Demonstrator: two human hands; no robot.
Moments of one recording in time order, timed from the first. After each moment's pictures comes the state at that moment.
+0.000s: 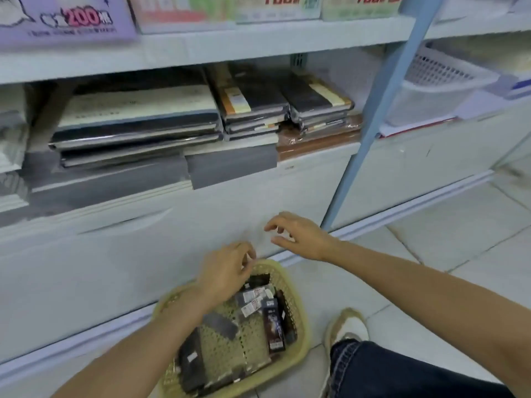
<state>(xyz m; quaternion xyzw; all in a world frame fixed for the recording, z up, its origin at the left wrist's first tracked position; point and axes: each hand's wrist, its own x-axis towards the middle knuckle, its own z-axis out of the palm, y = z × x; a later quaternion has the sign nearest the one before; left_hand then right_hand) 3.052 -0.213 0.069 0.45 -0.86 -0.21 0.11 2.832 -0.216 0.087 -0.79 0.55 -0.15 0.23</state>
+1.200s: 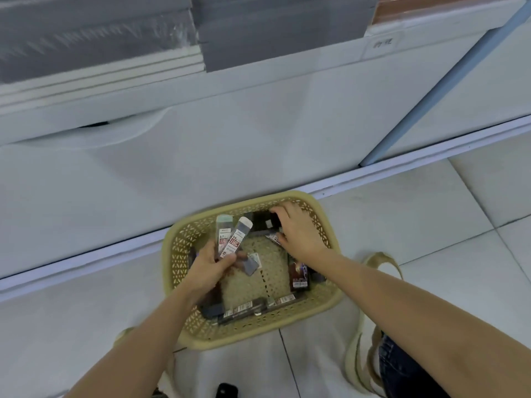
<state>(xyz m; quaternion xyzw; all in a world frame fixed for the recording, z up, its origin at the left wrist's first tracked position) 3.140 -0.172 -0.096 0.58 -0.46 -0.65 0.19 2.912 -0.188 -0.105 -0.75 0.63 -0.07 0.21</state>
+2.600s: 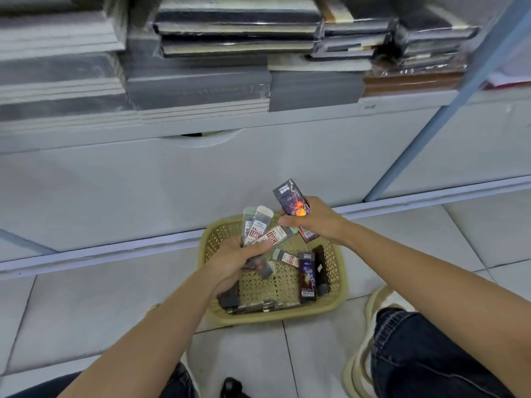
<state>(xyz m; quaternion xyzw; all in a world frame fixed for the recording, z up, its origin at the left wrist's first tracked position) 3.129 -0.133 0.019 0.49 -0.34 -0.74 0.30 2.920 -0.187 0.040 -0.56 0.53 -0.24 0.59</state>
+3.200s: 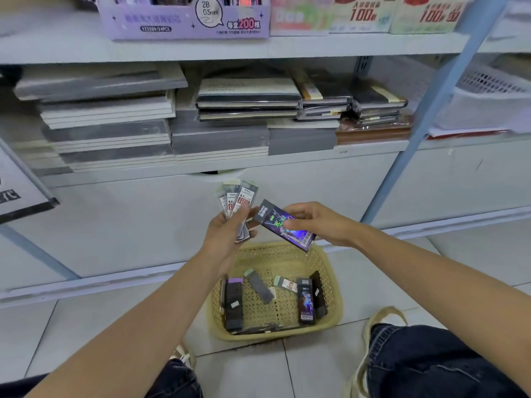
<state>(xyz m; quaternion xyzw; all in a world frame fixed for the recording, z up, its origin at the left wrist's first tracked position) 3.133 -0.134 0.124 0.45 -0.32 -0.65 0.52 2.920 -0.156 0.136 -0.60 0.46 -0.25 0.60</state>
